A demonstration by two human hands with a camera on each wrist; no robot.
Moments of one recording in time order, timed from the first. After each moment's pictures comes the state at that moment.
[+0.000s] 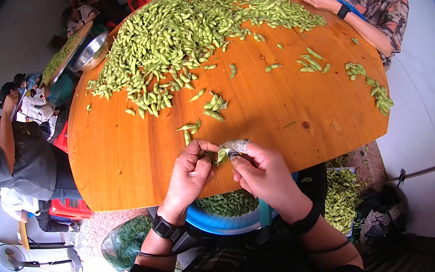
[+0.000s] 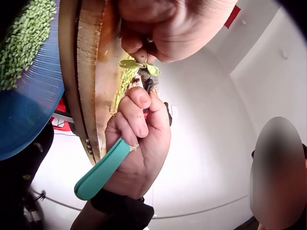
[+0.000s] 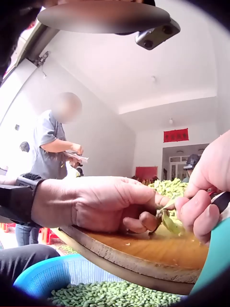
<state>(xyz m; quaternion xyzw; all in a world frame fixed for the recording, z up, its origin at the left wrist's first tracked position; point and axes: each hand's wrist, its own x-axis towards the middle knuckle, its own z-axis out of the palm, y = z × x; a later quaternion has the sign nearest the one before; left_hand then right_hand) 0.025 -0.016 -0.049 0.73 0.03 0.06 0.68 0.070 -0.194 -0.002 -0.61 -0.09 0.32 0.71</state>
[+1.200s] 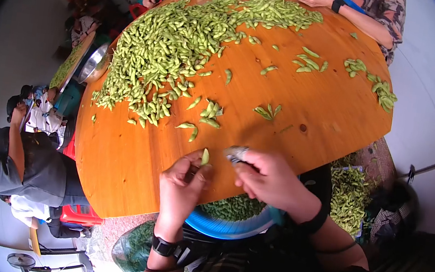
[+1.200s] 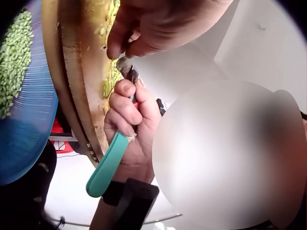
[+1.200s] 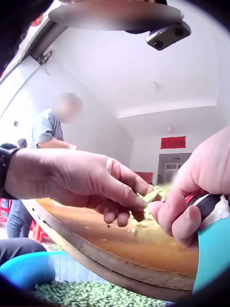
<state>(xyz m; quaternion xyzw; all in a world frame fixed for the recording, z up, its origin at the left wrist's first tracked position) 0.010 -0.026 -0.022 0.83 0.11 0.14 0.54 0.084 -0.213 -0.009 -0.66 -0.17 0.30 0.67</state>
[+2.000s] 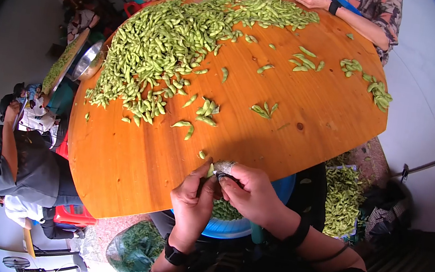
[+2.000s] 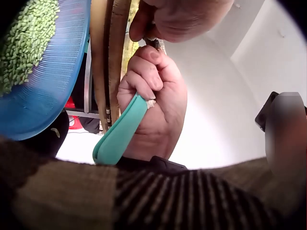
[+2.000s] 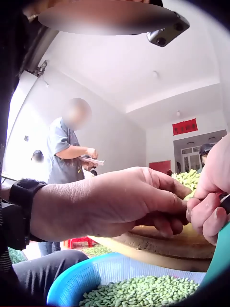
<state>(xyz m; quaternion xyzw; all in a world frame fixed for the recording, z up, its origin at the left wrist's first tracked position) -0.011 -0.052 -0.046 0.83 0.09 0.18 0.51 0.051 -0.193 -0.028 -0.60 -0.14 0.31 0.72</state>
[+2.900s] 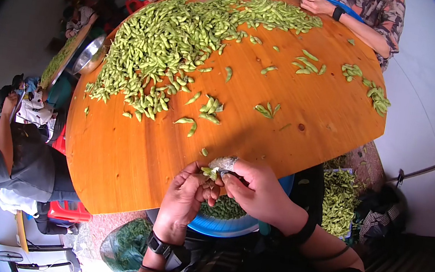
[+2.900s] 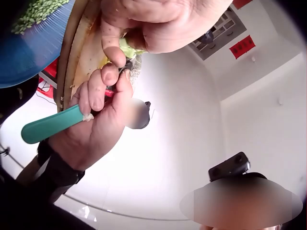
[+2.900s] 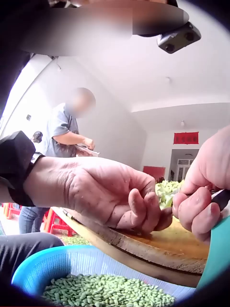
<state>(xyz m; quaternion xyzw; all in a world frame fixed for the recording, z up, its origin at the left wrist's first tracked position) -0.008 -0.021 -0.037 0.46 0.10 -0.08 0.88 0.055 -0.196 -0.004 -0.66 -0.25 0.23 0.67</state>
